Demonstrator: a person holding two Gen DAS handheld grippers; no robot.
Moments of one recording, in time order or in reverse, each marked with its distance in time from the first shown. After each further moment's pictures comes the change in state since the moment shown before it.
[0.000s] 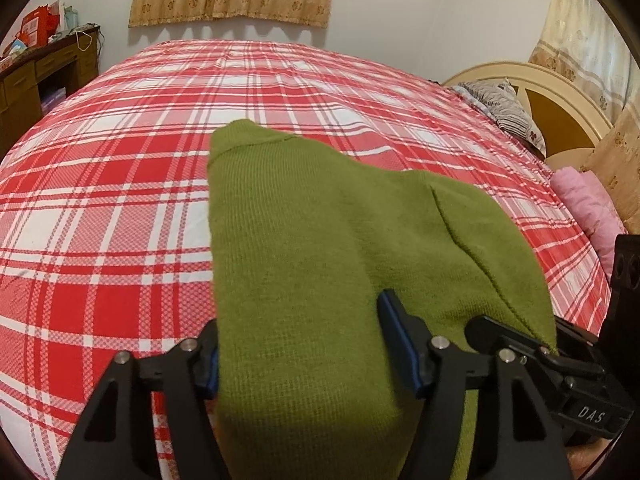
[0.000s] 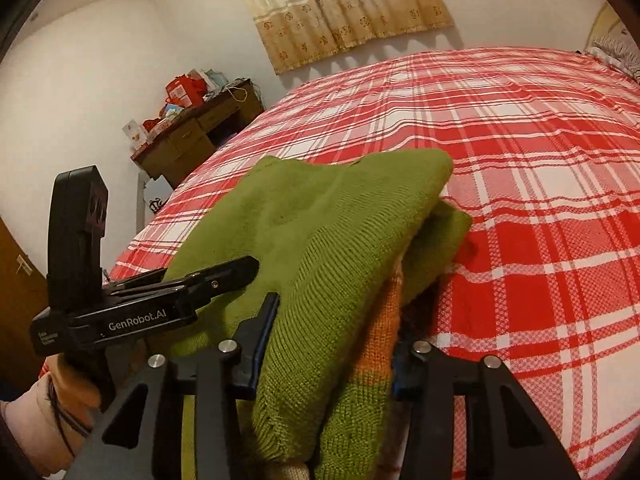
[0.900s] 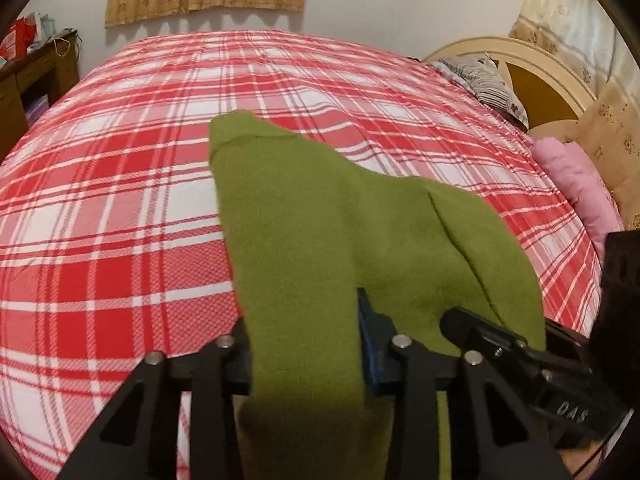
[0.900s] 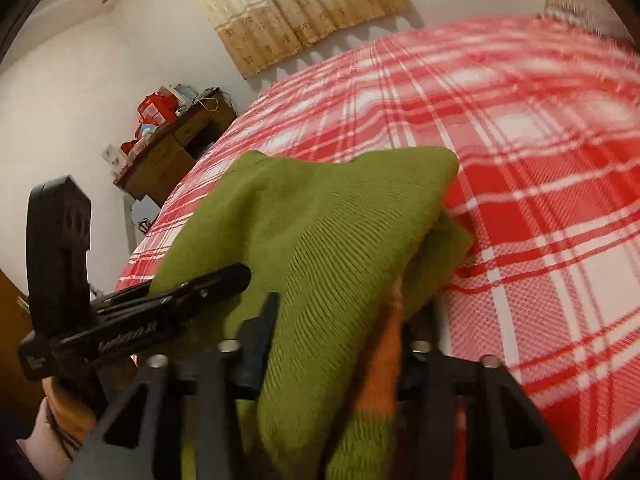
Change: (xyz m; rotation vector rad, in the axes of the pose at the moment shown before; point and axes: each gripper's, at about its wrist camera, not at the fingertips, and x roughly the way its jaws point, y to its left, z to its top) left arm -0.028 -0.027 -0.013 0.071 0.066 -0.024; right arm -0.039 0.024 -0.028 0.077 -0.012 -0.087
